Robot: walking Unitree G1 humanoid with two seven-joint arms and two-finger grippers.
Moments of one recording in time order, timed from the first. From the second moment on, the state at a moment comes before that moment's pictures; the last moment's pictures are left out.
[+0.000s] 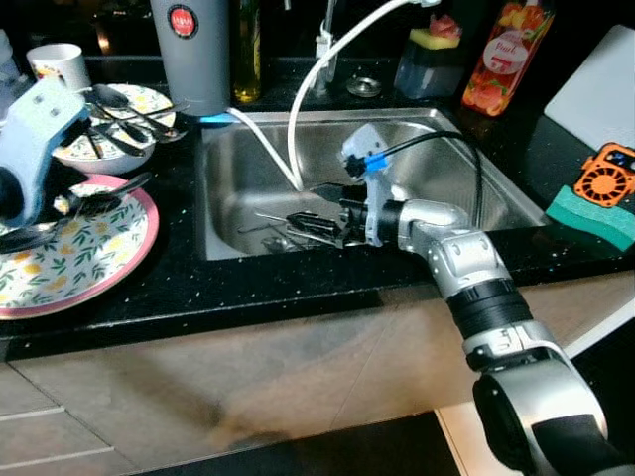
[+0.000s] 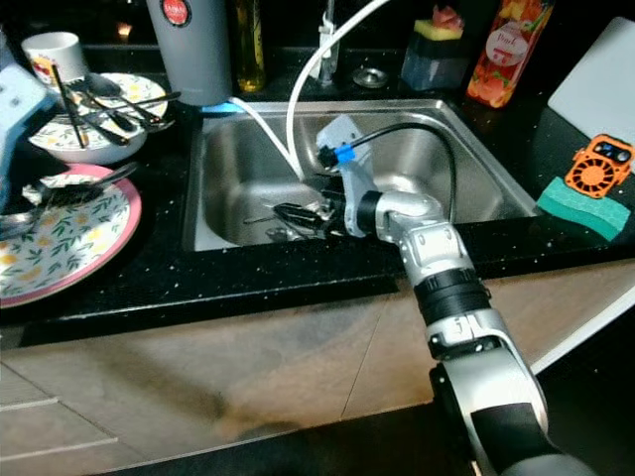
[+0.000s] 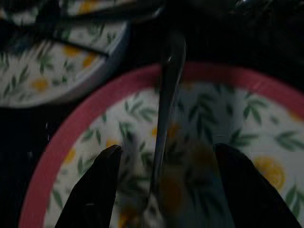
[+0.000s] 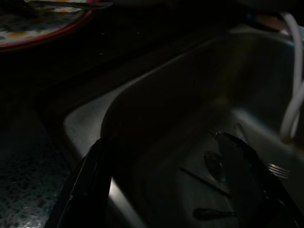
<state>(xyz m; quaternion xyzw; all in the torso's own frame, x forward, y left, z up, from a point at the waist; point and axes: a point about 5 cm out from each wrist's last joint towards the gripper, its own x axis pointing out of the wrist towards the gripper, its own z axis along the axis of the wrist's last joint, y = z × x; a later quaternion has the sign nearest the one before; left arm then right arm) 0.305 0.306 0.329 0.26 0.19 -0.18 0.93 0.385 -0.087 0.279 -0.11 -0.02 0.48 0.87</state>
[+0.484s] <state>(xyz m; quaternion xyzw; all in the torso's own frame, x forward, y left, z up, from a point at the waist) 0.303 0.314 0.322 0.24 0.21 -0.17 0.93 0.369 -0.074 0.282 -0.12 -0.05 0.56 0.82</state>
